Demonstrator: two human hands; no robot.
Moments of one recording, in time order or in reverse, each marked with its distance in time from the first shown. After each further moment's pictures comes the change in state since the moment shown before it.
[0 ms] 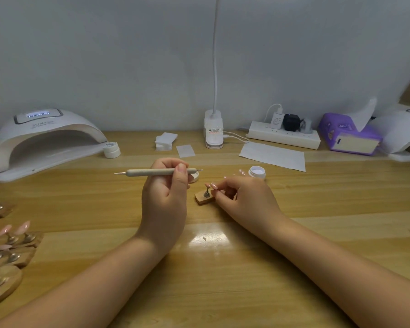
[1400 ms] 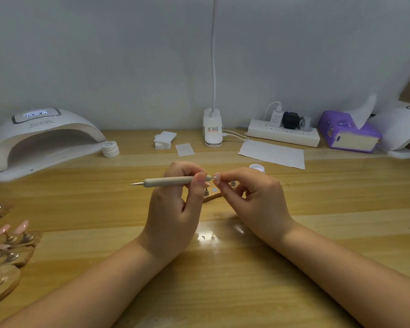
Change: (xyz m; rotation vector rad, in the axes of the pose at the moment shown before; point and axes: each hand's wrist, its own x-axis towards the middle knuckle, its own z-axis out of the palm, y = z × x) left_hand -0.011 0.014 0.000 0.219 -0.186 0.363; right_hand -0.012 0.002 -0.008 0.187 0.308 -0.361
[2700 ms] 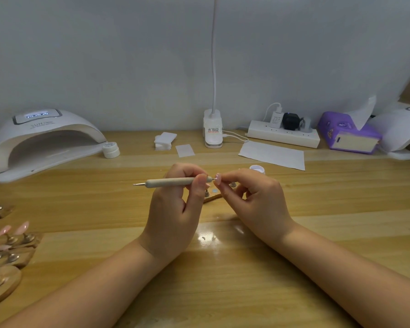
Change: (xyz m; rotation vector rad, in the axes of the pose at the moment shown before) left_hand 0.000 -0.001 -0.001 0.002 -0.008 0.008; right_hand -0.001 0.001 0.000 0.030 -0.015 0.023
